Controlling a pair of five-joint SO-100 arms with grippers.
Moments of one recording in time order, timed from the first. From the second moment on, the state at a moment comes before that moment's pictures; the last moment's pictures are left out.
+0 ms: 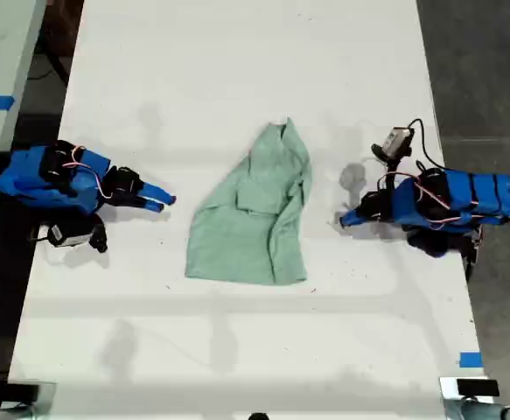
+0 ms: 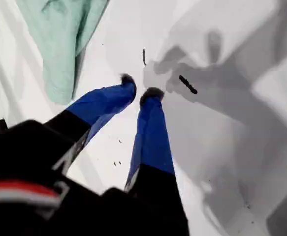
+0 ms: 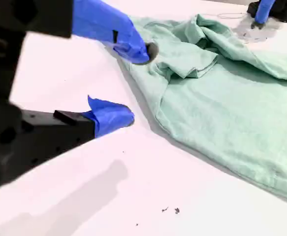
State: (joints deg) arm 0 -2.8 206.1 184.0 61.2 -6.9; arm 1 3.3 200.2 174.9 77.0 -5.4
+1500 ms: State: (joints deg) arm 0 9.1 114.7 124.5 65.0 -18.0; arm 1 2.2 200.2 174.9 77.0 -5.4
